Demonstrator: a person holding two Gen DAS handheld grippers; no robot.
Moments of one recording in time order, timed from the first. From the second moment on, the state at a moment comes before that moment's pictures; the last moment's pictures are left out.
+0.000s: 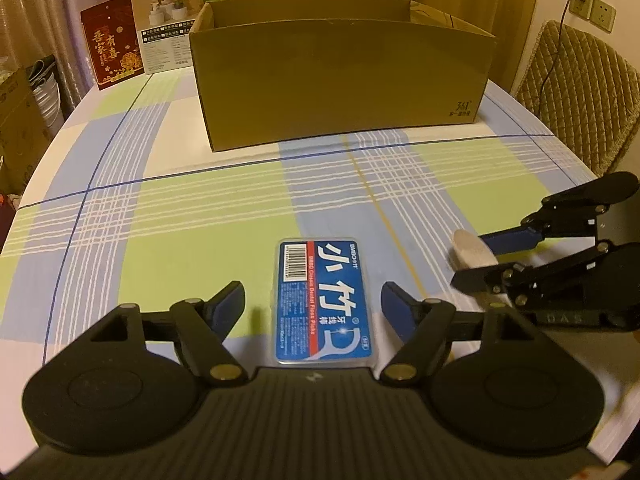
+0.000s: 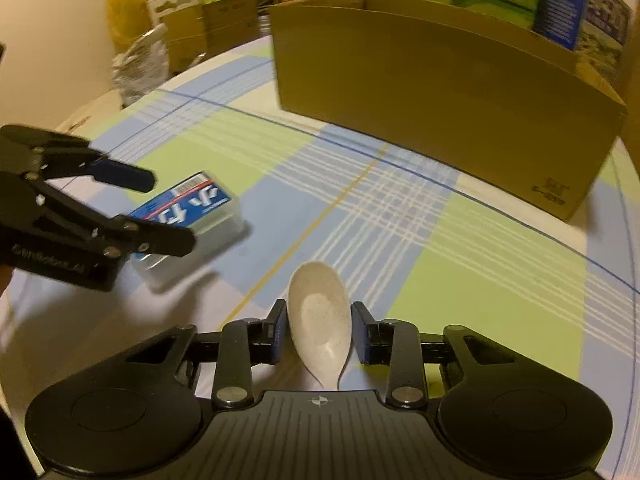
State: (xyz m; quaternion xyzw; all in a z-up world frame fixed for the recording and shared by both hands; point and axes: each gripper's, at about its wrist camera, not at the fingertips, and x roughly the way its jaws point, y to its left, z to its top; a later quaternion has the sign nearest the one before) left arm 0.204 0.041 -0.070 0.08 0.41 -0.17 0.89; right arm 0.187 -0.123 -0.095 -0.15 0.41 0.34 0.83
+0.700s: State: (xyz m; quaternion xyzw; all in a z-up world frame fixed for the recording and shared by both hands) left arm 0.207 0.032 -0.077 0.09 0.42 -0.18 0.89; right arm 0.206 -0.145 -0.096 -0.11 0.42 0.25 0.86
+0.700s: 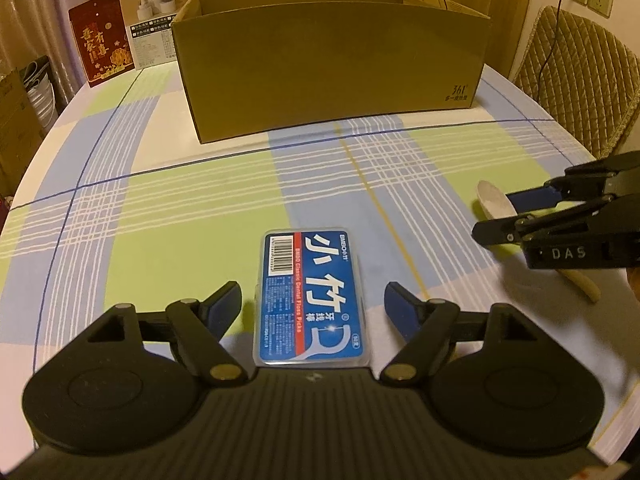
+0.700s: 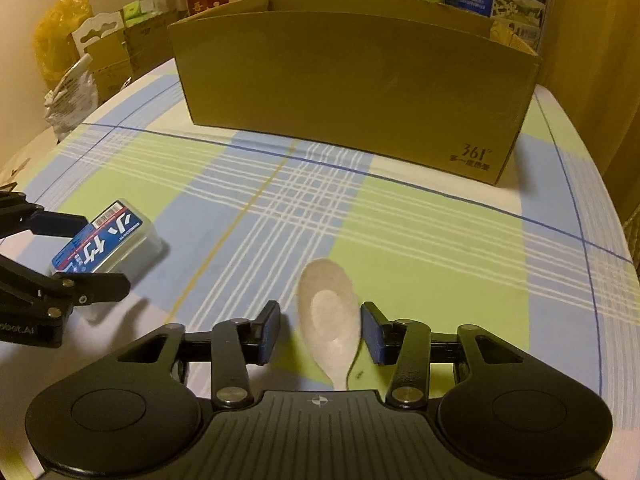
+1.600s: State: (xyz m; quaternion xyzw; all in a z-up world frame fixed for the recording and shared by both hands) left arm 0.212 0.029 -0.079 0.08 0.42 -0.17 0.89; right arm 0.206 -0.142 -0.088 -0.08 0.42 0.25 0.87
